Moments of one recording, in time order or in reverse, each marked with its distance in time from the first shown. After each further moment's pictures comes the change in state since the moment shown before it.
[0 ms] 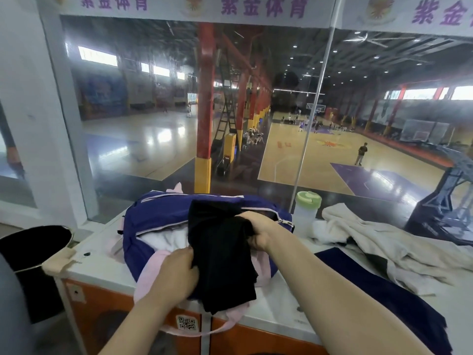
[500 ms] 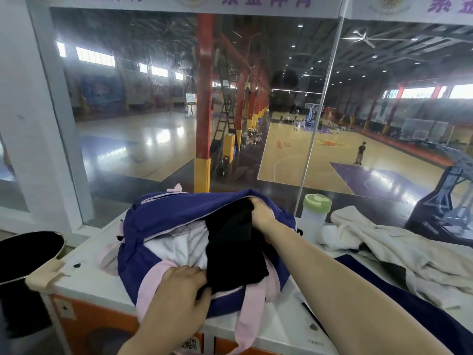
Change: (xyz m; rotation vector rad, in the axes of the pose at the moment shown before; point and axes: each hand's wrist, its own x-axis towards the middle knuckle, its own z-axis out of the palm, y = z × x) left_hand -0.013 -0.006 0.010 0.033 0.063 0.315; right_hand 0.063 -0.022 -0.012 -0.652 0.364 -0.362
